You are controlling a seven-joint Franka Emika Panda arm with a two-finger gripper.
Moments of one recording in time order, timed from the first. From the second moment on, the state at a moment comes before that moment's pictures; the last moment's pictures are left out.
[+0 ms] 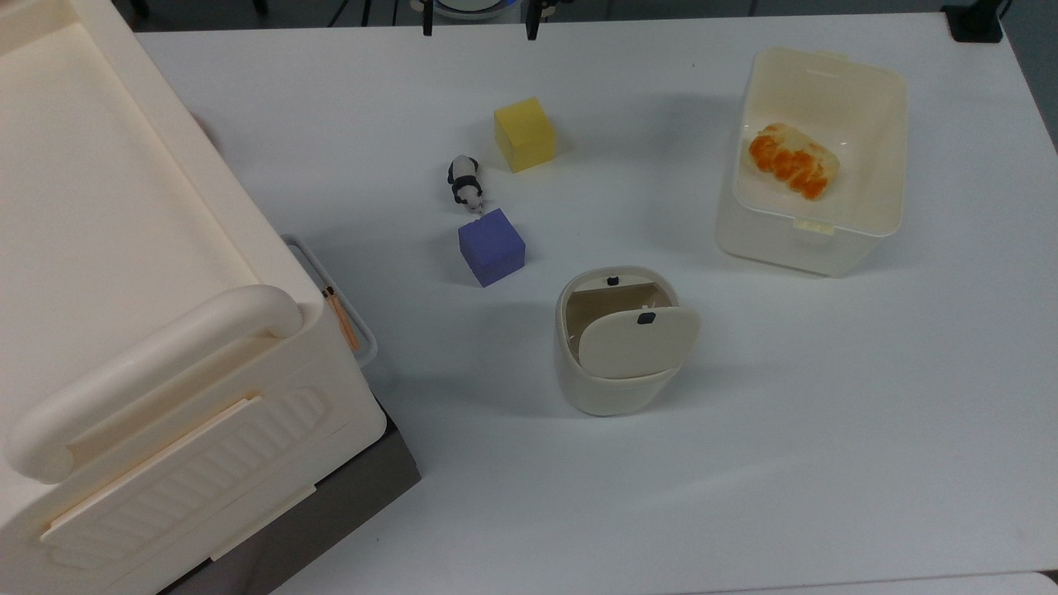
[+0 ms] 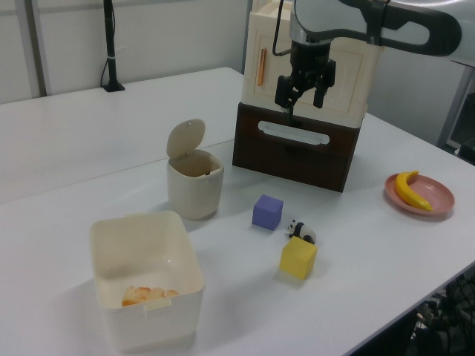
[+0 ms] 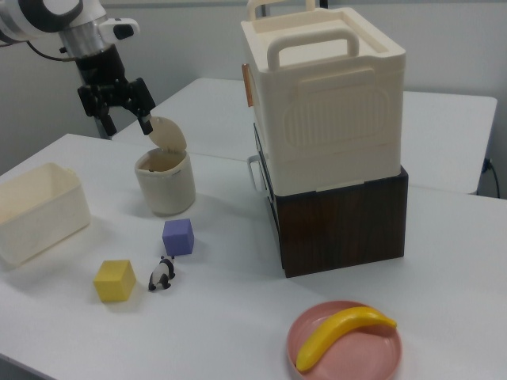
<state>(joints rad) 0.08 0.02 0.08 -1.56 -0.15 1.60 0.06</state>
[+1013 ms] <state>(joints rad) 0.09 0.07 0.08 -1.56 -0.14 1.72 -0.04</state>
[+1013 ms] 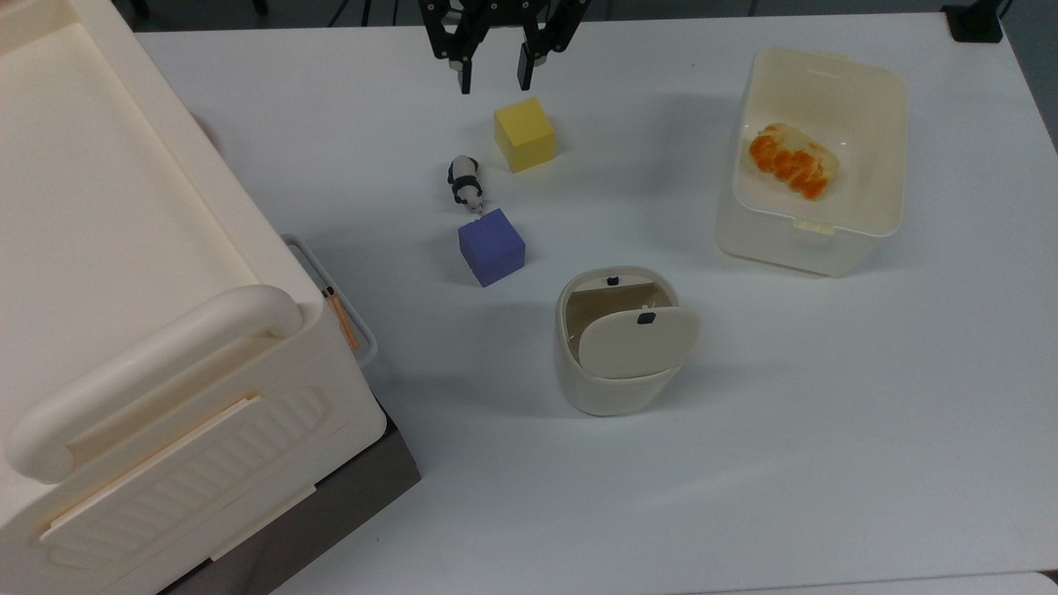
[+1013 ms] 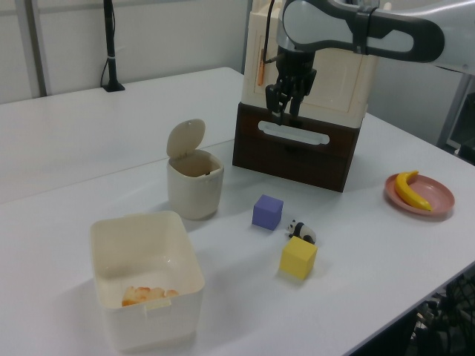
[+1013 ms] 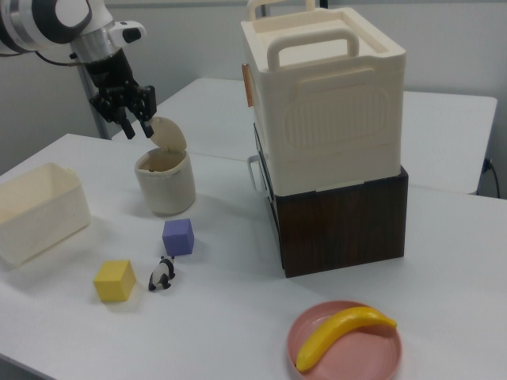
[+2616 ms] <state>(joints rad) 0.08 0.36 0.10 -1.44 0.00 2.37 -0.33</state>
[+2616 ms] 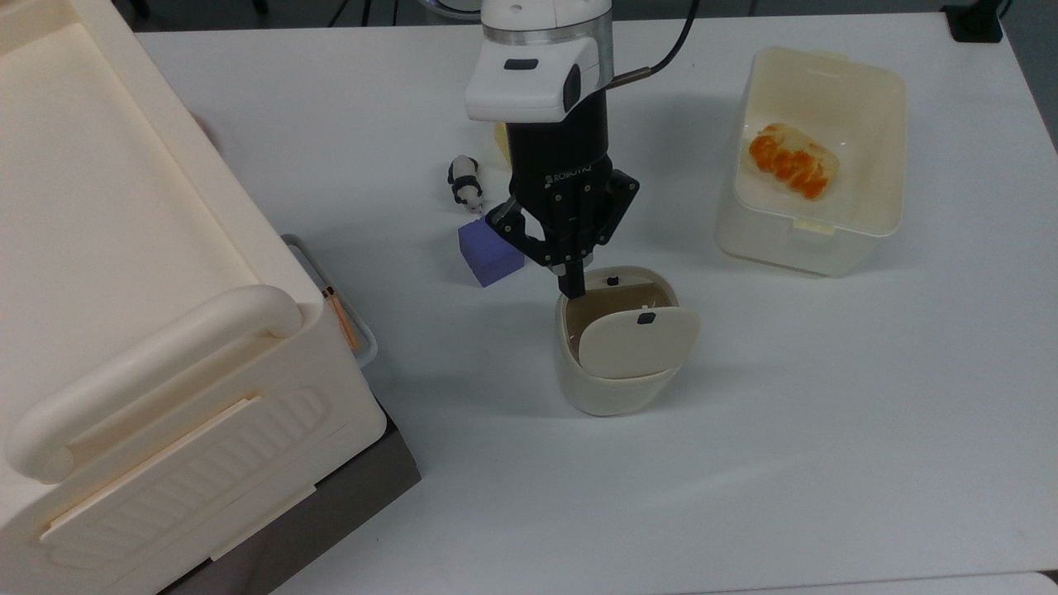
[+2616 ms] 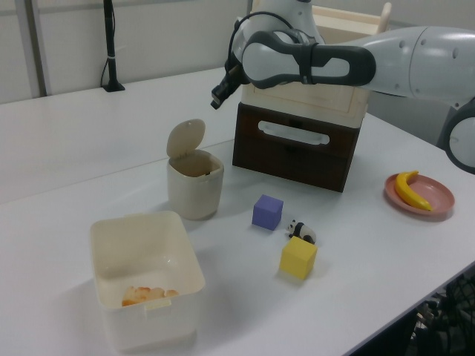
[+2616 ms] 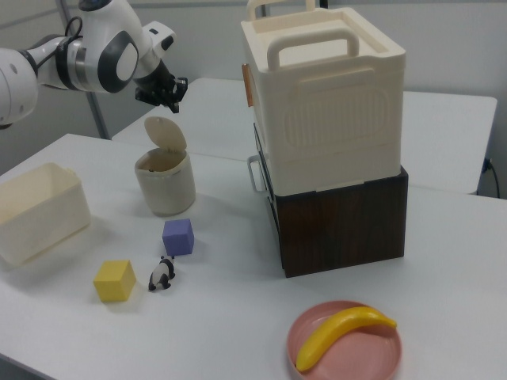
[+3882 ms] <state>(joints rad) 0.09 0.45 0.16 -1.36 0.01 2.41 -0.38</state>
